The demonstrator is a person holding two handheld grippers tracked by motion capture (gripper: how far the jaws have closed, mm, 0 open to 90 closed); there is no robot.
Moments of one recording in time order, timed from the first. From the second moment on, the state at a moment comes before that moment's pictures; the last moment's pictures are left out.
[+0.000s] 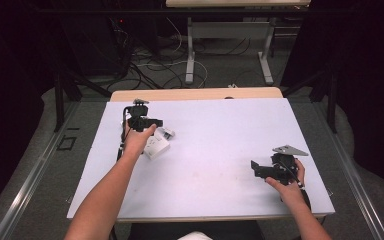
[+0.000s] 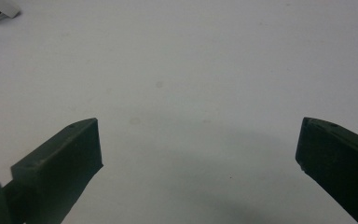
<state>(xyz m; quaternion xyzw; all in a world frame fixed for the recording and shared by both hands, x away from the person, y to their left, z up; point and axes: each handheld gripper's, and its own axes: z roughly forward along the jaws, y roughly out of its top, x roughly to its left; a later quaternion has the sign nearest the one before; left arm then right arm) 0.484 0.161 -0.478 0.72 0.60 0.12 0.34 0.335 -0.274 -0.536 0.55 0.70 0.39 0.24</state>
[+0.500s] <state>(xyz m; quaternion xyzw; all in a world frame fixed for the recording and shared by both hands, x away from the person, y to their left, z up) 0.471 0.158 -0.468 0.73 0.57 0.10 0.36 0.335 -0.274 -0.536 0.55 0.70 0.39 0.24</state>
